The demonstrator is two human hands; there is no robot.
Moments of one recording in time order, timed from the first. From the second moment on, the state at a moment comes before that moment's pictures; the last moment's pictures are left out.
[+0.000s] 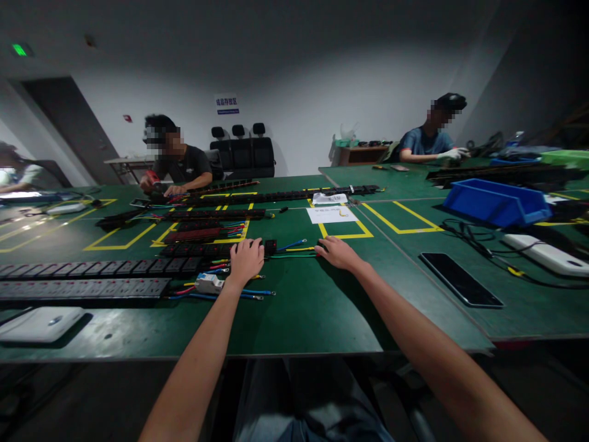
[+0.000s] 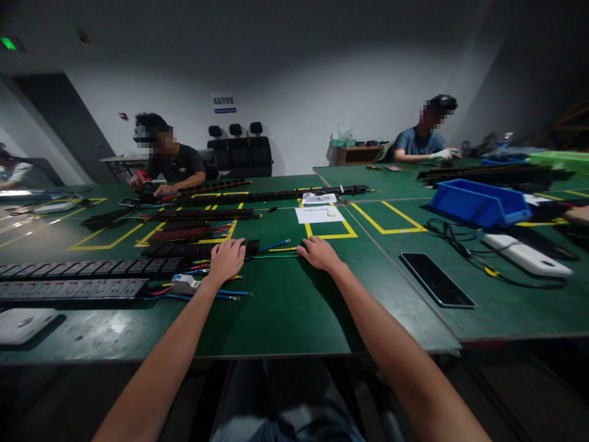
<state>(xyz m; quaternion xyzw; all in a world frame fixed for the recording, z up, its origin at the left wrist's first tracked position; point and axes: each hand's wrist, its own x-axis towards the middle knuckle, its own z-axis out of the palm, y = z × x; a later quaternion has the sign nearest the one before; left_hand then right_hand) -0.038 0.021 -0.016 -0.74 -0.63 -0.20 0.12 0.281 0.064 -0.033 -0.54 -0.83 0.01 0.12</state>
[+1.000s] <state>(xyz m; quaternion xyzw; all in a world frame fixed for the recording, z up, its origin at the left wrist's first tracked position) -0.036 0.020 -0.013 -0.74 -0.64 -0.20 0.11 0.281 0.062 -0.031 -0.55 -0.83 0.00 0.11</state>
